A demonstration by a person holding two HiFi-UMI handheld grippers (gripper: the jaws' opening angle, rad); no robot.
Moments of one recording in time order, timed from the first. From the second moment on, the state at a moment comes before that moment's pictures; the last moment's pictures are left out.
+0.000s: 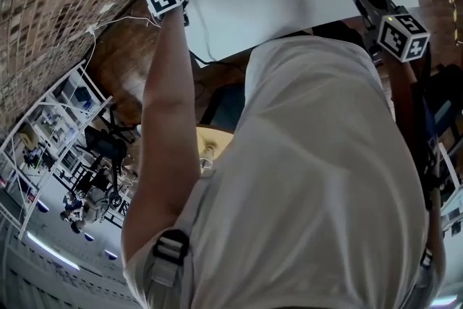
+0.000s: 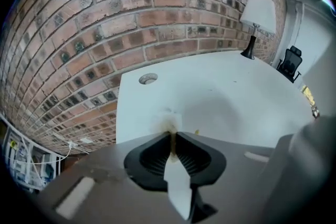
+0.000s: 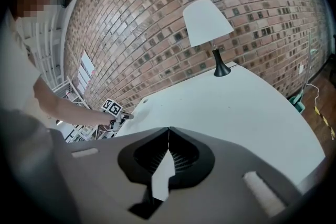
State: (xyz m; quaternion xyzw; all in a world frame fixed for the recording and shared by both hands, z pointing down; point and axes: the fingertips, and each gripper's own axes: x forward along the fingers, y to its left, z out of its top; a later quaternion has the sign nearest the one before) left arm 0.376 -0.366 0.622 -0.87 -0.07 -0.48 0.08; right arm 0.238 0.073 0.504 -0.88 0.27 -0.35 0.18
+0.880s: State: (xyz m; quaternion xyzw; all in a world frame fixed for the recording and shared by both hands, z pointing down) left arm 0.307 -0.244 0.616 -0.85 -0.20 -0.48 -0.01; right arm 0.285 0.009 0.498 -0.85 0.35 -0.35 0.16
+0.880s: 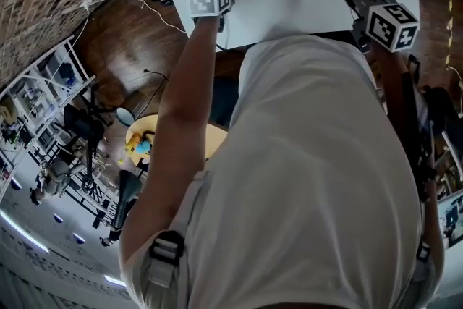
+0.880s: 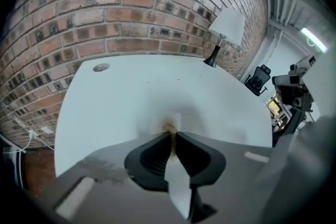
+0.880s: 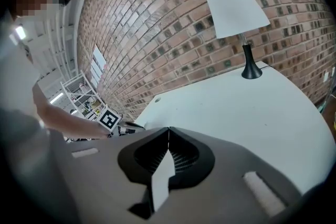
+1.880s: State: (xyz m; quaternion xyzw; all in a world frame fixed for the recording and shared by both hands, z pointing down) left arm 0.349 -0.265 0.622 -0.88 -0.13 -0.45 -0.08; right arm 0.288 -0.024 0.493 -0.84 0.36 -0.35 0.18
